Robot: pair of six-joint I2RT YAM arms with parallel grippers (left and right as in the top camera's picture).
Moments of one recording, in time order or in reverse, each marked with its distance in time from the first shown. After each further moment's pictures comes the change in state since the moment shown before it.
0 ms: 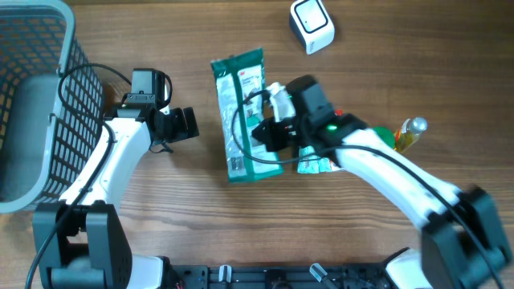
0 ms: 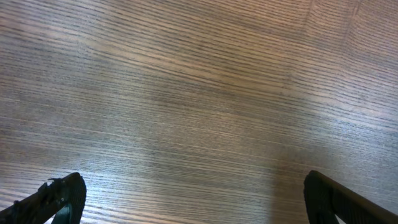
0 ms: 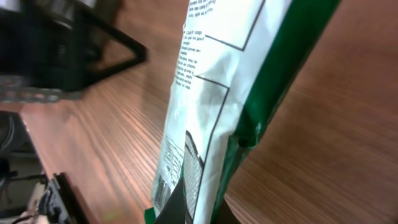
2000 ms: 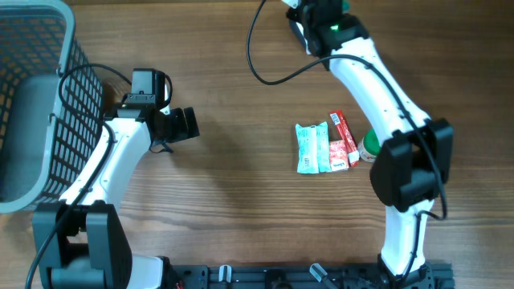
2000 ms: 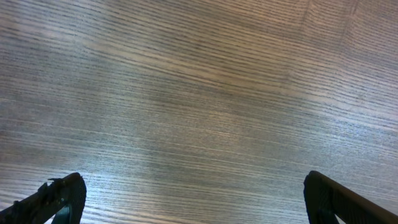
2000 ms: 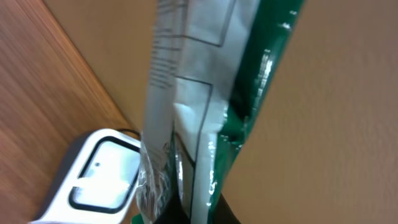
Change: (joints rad) left arm 0.000 0.000 -0.001 0.001 0.007 0.000; right arm -0.169 0.555 0.899 0.112 0.840 -1.299
